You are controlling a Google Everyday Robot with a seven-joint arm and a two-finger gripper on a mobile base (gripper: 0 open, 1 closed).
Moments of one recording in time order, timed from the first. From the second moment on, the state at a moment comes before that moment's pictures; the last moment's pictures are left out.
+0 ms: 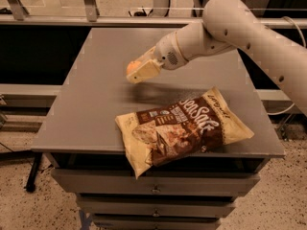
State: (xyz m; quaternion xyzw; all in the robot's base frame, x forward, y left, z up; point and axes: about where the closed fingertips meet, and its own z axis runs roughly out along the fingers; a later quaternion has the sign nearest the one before) arm 0.629 0.038 0.874 -0.54 0.70 0.30 0.36
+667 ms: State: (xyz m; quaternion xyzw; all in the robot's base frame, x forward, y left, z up) arm 0.587 0.041 0.872 -0.56 0.68 0.35 0.31
